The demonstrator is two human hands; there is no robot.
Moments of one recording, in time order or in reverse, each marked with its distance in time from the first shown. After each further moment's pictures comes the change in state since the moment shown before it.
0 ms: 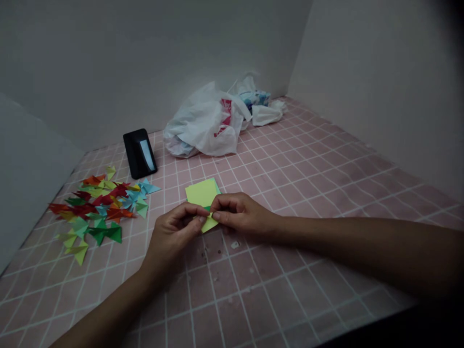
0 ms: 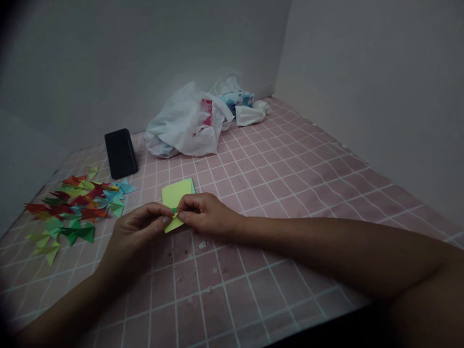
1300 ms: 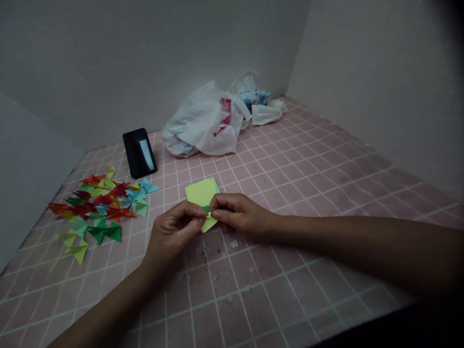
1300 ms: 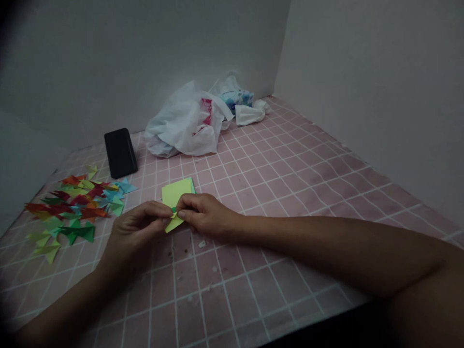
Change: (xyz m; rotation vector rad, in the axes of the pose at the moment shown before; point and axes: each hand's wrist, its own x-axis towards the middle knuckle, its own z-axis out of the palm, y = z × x) left_hand 0.003 -0.002 -0.002 0.078 -0.011 0.147; right_hand 0.002 0.001 0.000 -0.082 -0.006 -0.011
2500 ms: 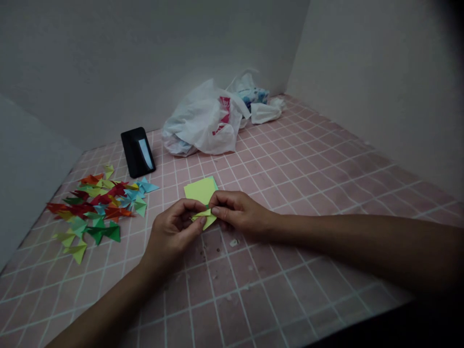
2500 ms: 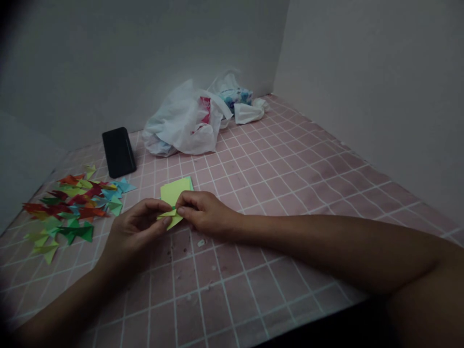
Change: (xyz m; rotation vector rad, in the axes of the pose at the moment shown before) left_hand 0.000 -0.001 0.001 0.027 -0.042 -0.050; right_hand -0.001 -0.002 0.002 -0.003 0.039 -0.001
